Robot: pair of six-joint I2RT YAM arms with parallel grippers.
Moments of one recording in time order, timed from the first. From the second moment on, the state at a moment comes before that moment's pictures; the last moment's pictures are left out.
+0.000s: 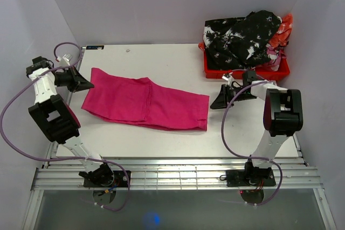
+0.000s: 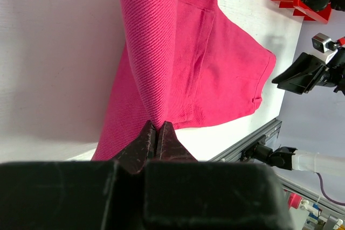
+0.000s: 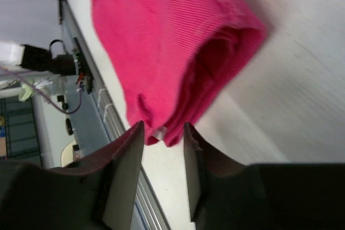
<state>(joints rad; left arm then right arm) 0.55 1.87 1.68 -1.13 0.88 0.17 -0.01 1.86 1.11 -0.64 -1.07 -0.21</state>
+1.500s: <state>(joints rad) -0.38 1.85 1.59 -0.36 0.95 -0.76 0.18 1.99 1.03 -0.29 -1.06 0.10</state>
